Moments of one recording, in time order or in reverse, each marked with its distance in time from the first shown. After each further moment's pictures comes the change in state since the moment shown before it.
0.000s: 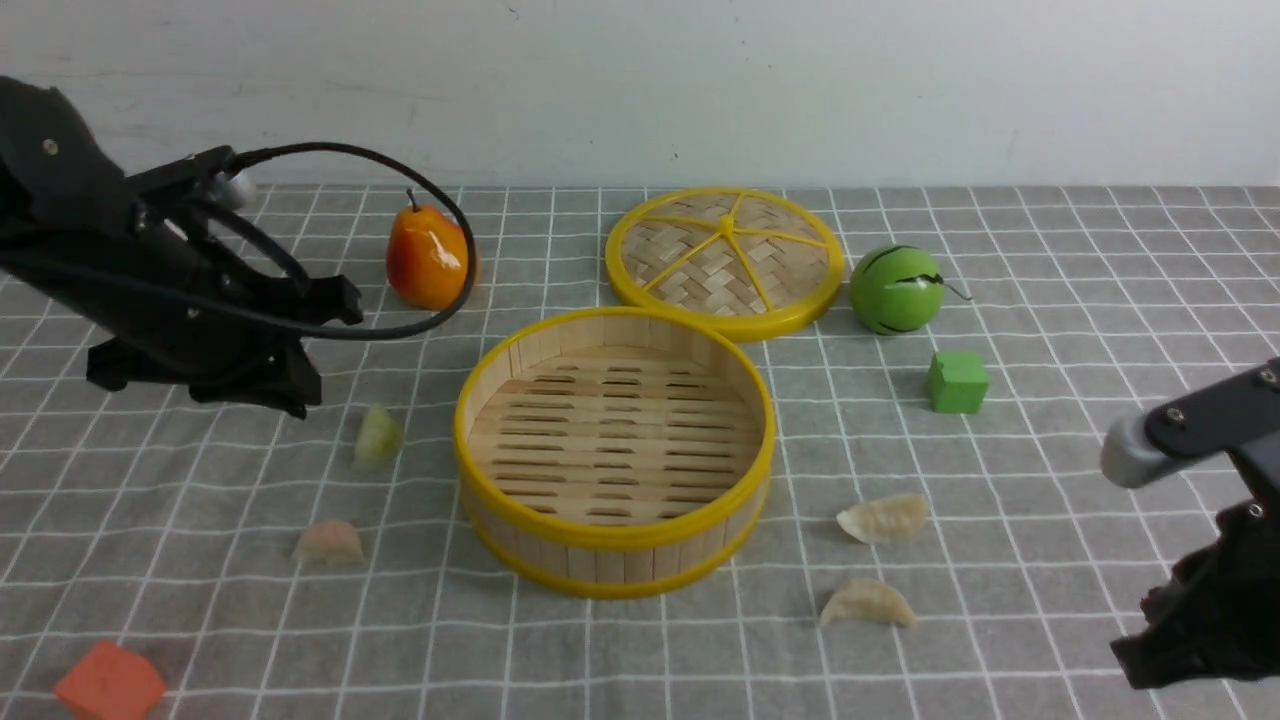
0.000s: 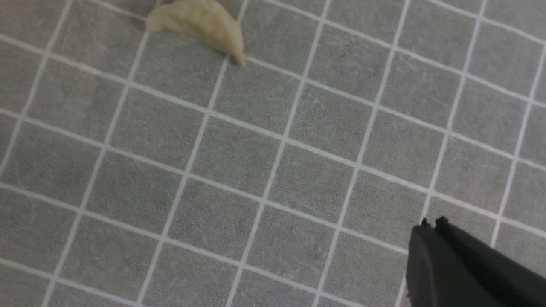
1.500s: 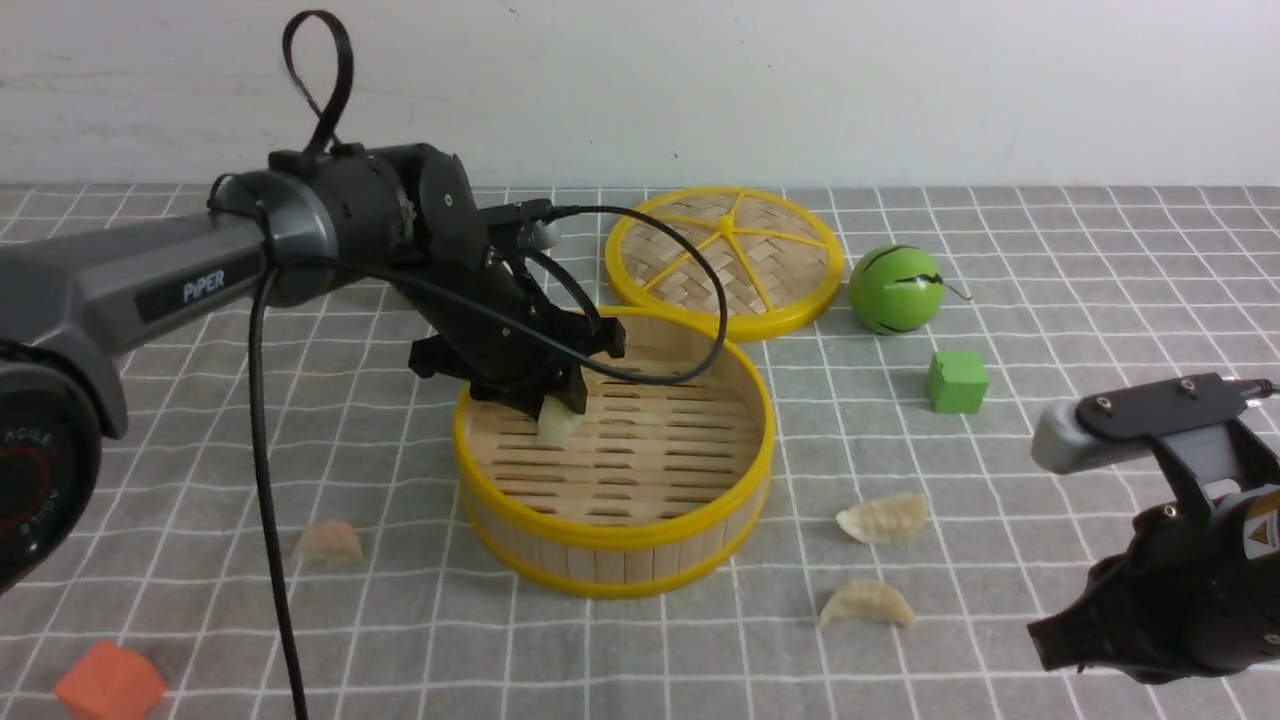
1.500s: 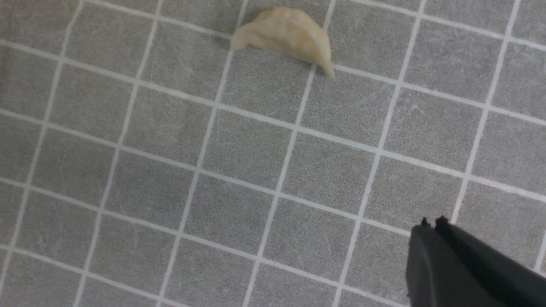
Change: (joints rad) right arm 0.000 0.099 -0.017 0.224 -0.031 -0.035; left arm -0.263 0.441 -0.406 -0.042 -0.028 0.003
